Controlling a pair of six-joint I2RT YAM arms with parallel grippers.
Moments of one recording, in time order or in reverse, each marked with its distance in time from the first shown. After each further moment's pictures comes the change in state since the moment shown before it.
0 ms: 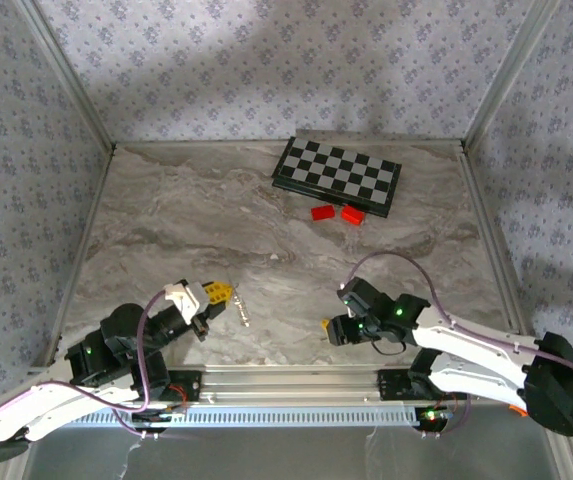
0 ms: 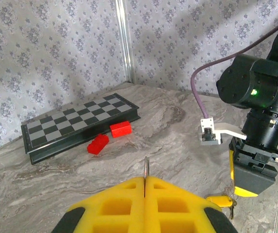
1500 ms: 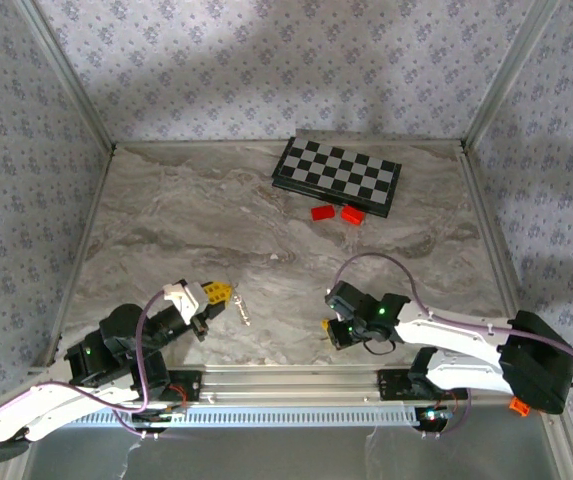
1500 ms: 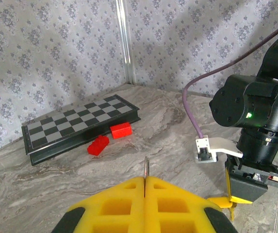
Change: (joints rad) left arm 0.000 -0.005 0.000 0.001 0.000 0.000; right arm 0.072 0.167 0.042 0.053 0.056 -0.060
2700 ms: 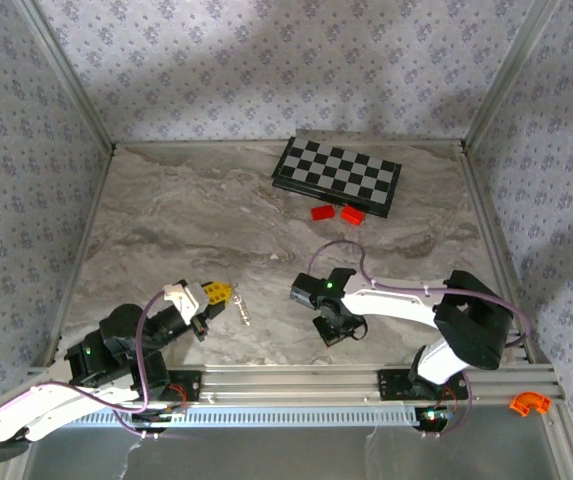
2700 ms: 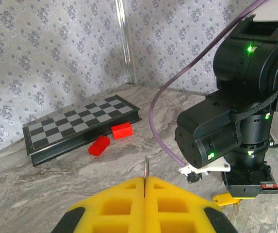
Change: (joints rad) left arm 0.000 0.000 0.000 0.000 0.000 0.012; right arm 0.060 0.406 0.380 -0.436 0.086 -0.056
